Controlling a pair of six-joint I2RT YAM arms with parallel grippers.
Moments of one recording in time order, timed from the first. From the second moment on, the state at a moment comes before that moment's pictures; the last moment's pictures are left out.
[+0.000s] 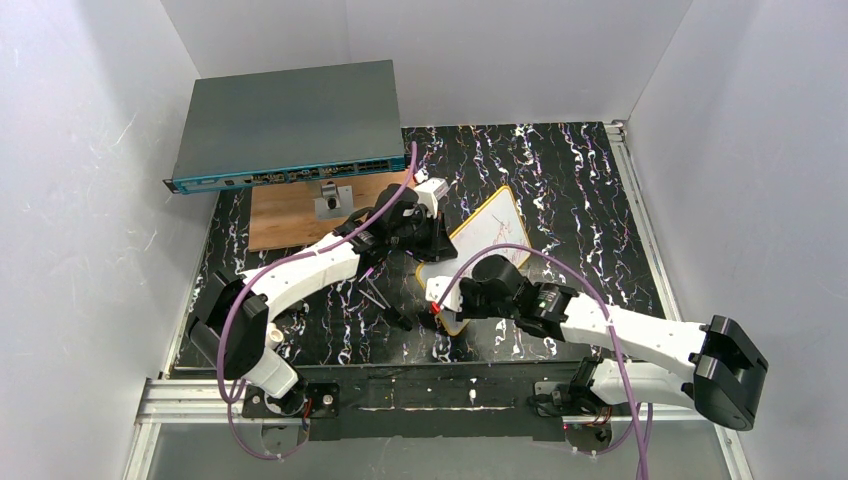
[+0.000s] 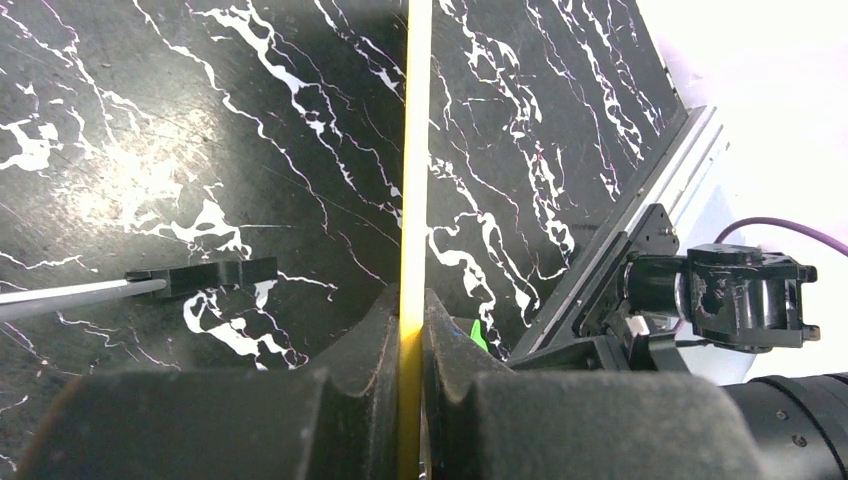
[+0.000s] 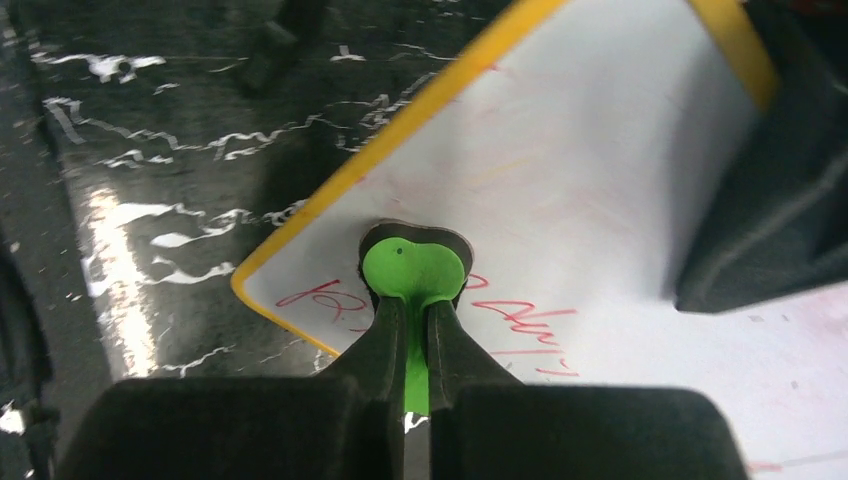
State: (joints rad) left arm -0.74 1.52 1.07 -0.15 0.35 -0.46; right arm 1.04 1.11 0.66 -0.21 -0.07 -0.63
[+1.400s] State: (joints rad) left arm -0.76 1.52 1.08 -0.15 0.36 -0.45; right arm 1.07 1.12 0.69 -0.30 -0.02 -0.61
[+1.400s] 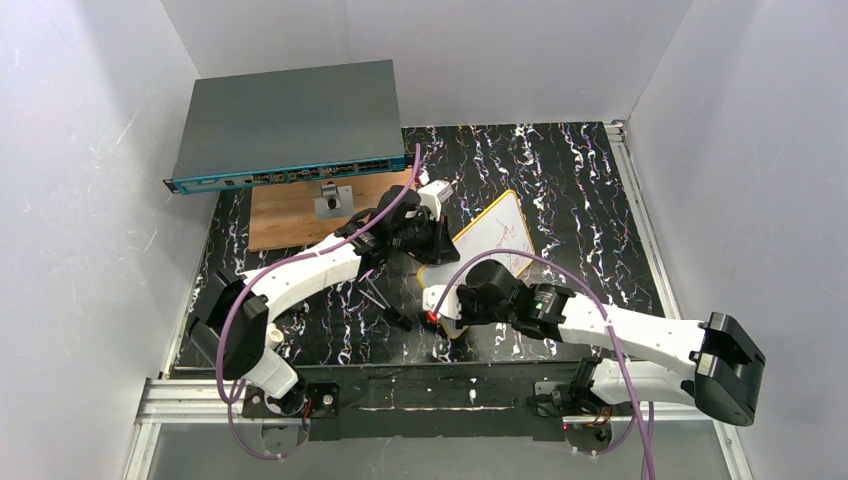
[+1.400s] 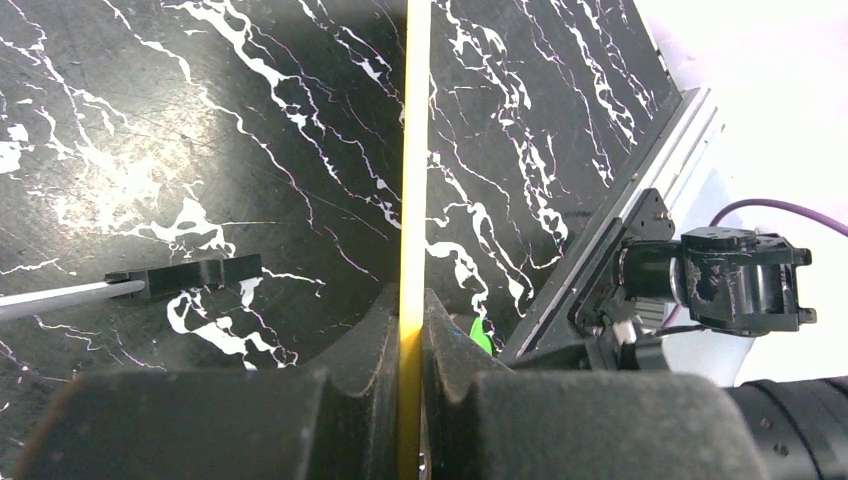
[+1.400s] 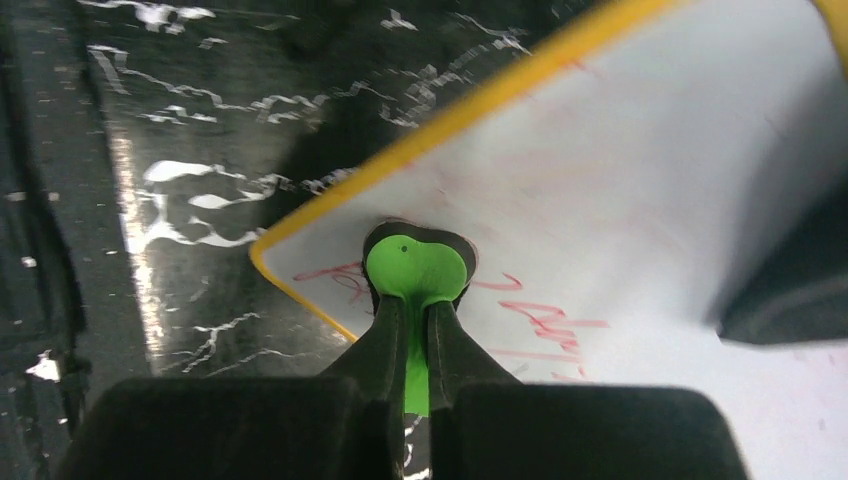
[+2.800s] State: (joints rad) left arm -0.73 1.56 1.07 -0.11 0.49 -0.43; right arm 1.18 1.12 0.58 -0.21 0.03 -0.89
